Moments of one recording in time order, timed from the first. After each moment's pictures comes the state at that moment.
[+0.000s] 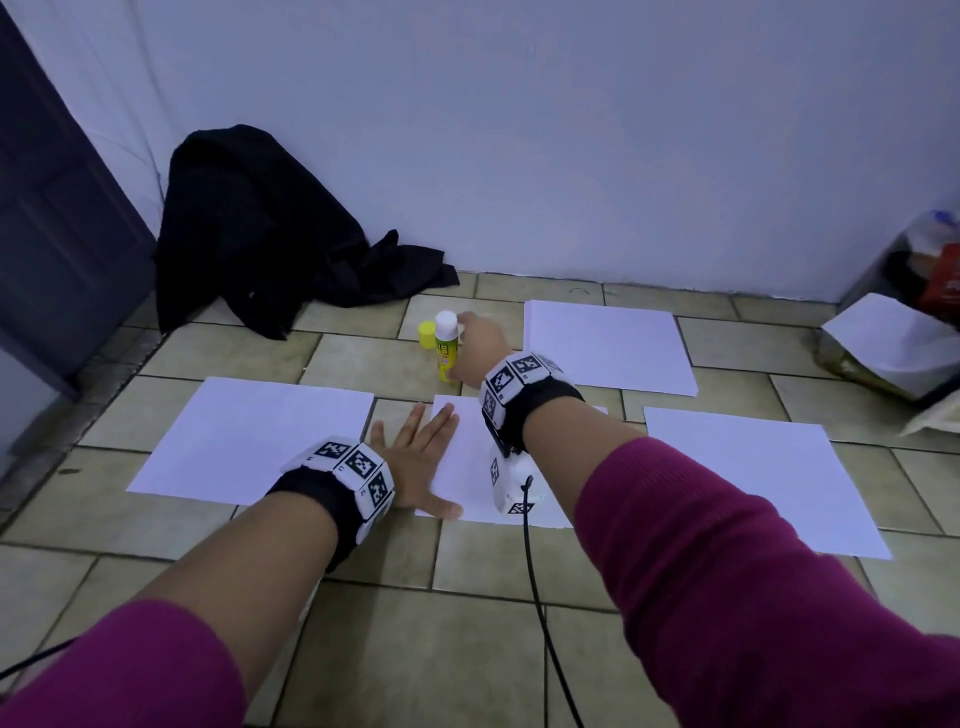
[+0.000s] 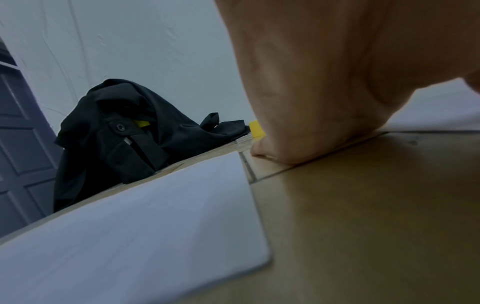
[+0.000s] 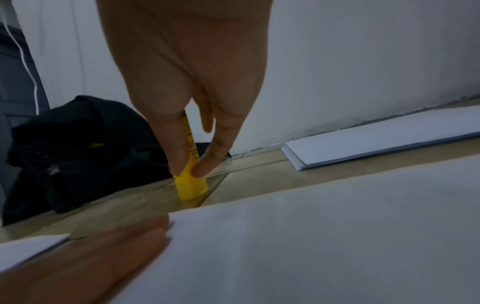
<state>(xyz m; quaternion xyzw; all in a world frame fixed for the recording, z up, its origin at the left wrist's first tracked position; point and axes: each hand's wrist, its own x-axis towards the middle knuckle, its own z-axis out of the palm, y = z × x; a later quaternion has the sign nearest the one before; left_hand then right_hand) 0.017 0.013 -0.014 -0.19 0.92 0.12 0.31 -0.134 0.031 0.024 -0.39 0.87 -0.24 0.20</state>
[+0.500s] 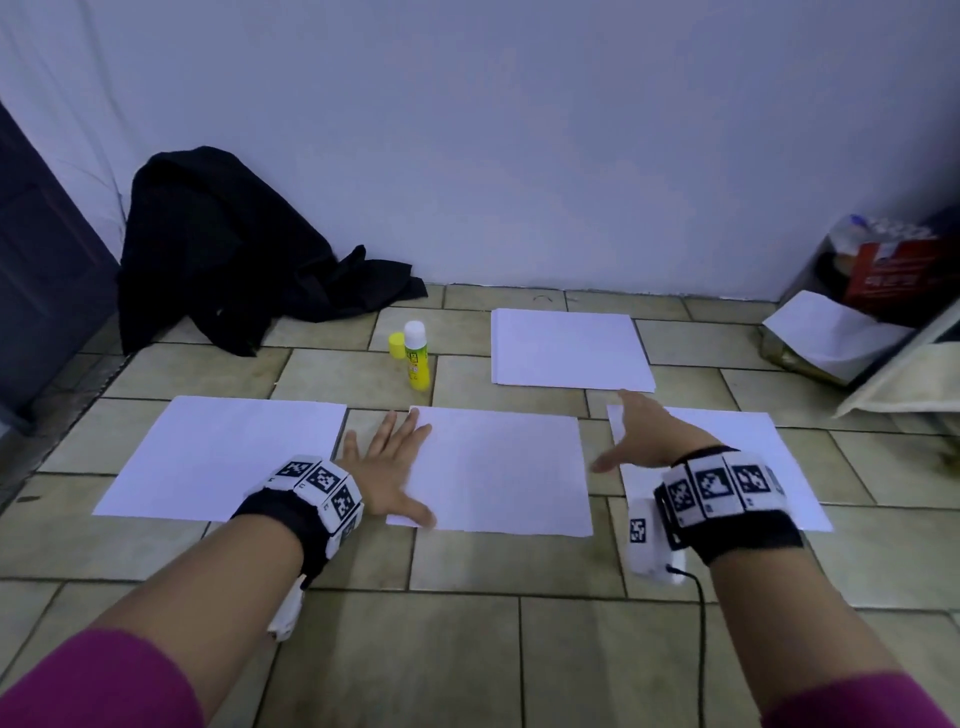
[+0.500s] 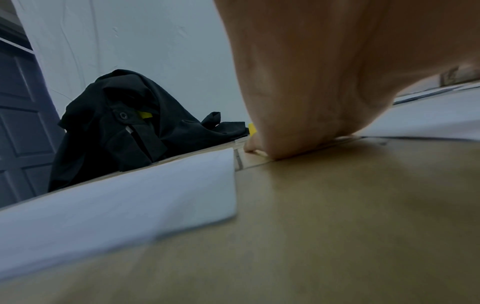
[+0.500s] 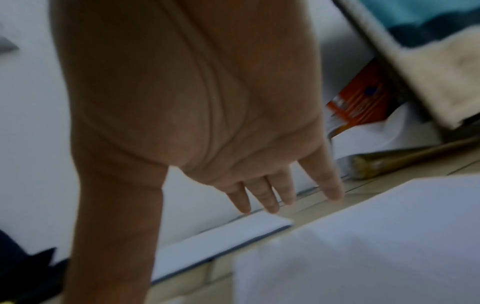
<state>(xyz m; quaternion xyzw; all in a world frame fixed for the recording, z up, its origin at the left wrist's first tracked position) 0.024 0.014 -0.008 -0.20 0.92 0.18 0.29 -0.188 0.235 0.038 -0.27 0.93 -0.04 0.27</state>
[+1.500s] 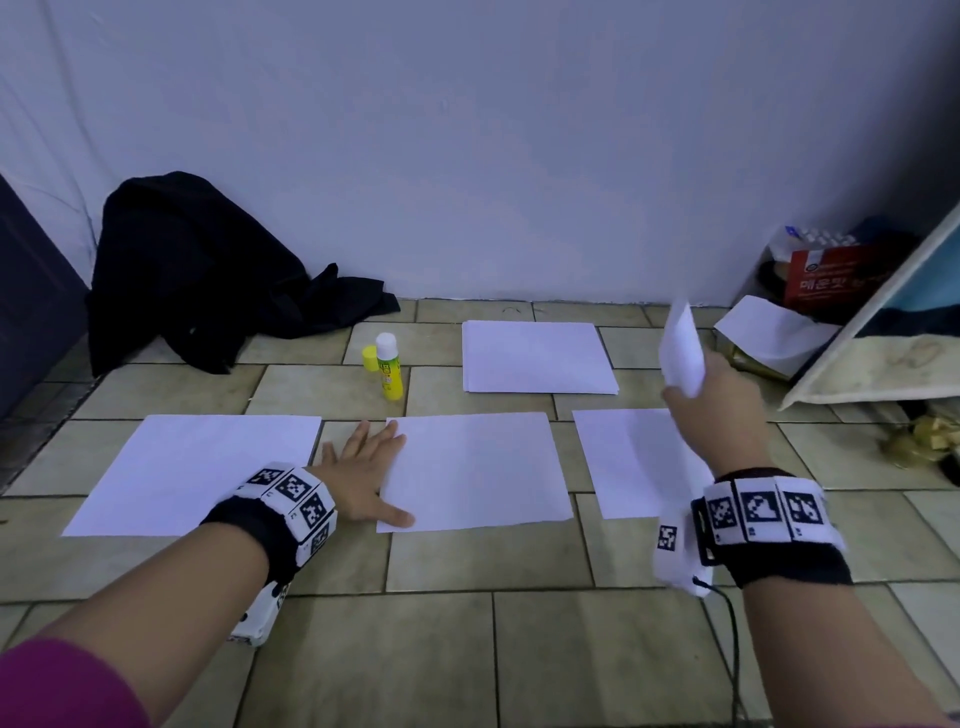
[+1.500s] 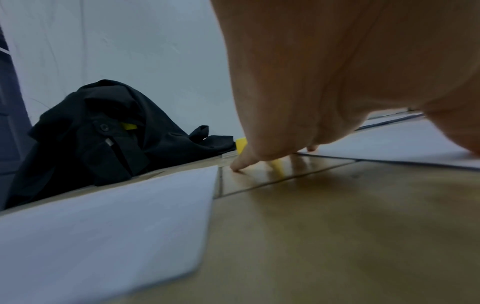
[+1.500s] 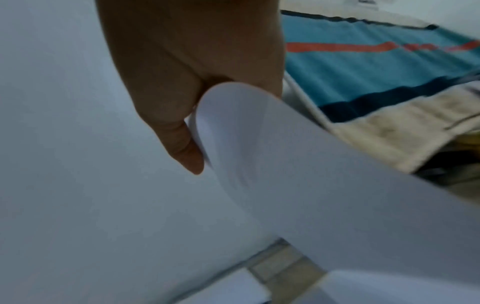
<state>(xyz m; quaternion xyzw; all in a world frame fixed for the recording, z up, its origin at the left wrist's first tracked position) 0.022 0.017 -0.002 -0.19 0.92 0.18 0.29 -0.183 0.303 0.083 -0.13 0.95 -0.28 -0.03</state>
